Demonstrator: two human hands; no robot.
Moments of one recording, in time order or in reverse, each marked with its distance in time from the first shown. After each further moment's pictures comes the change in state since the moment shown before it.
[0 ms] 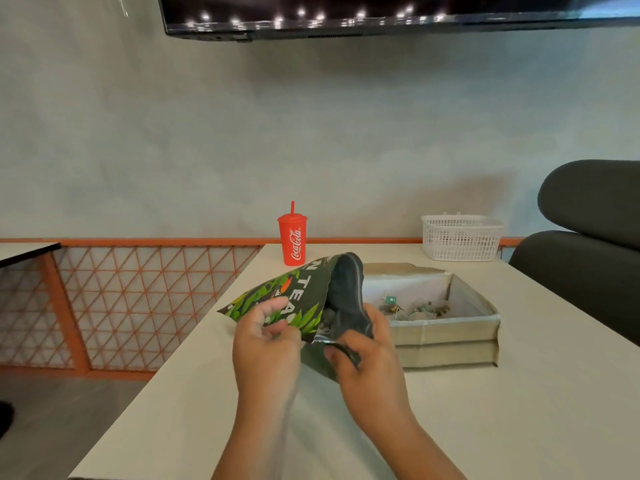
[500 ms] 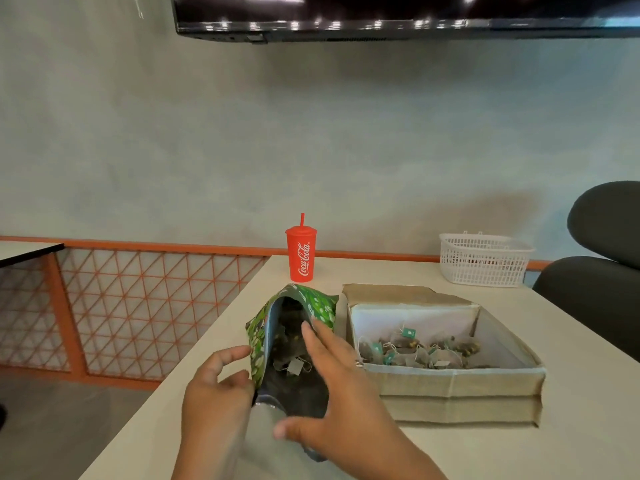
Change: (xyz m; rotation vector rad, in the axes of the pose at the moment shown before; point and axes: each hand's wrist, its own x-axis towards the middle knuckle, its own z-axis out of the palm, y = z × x) left_hand 0.050 -0.020 -0.031 0.226 0.103 -0.183; right_hand 0.044 -0.014 0.014 -0.079 -0.581 -0.040
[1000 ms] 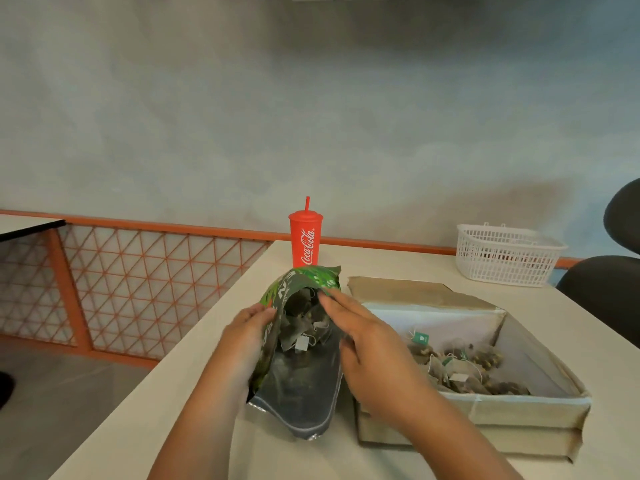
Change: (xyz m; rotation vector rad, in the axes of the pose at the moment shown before) left_hand 0.067 0.008 0.057 0.002 -0.223 -0.166; right_hand 0.049 0.034 -0.040 -0.173 0.024 -0.004
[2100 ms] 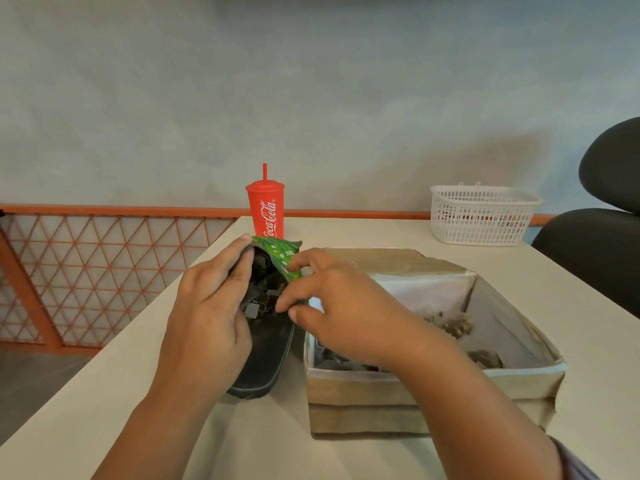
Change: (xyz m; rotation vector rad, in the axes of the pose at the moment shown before) left_hand -0.001 -0.018 0.027 0.888 0.159 1.165; right_hand 0.017 0.029 -0.034 -0.075 -0.130 -0.064
